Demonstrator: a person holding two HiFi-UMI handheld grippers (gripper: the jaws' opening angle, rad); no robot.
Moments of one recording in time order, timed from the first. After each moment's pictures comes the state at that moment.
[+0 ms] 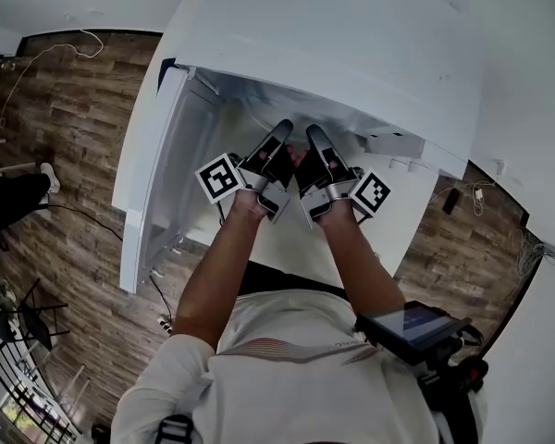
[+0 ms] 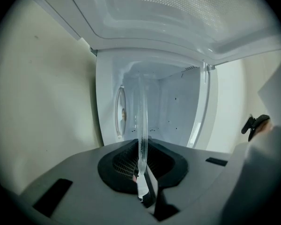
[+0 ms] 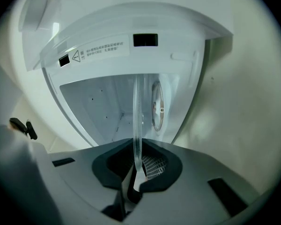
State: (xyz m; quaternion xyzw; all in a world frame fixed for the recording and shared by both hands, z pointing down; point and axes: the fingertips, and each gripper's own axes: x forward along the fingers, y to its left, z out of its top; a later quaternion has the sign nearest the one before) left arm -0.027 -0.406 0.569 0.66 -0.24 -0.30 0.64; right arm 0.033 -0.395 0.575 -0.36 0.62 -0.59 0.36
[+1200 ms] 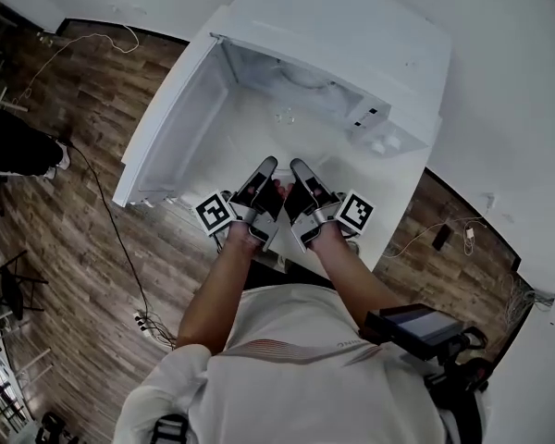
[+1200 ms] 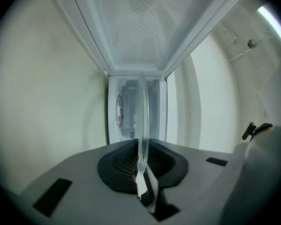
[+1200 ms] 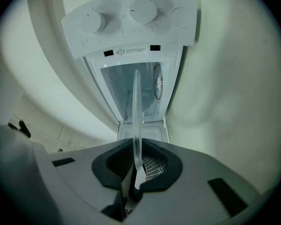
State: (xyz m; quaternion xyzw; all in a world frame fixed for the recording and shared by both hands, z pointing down) left arm -0.040 -0.275 0.540 0.63 -0.31 -0.37 0.61; right arm 0.021 -0.279 0.549 -0.28 0.65 -0.65 0.29
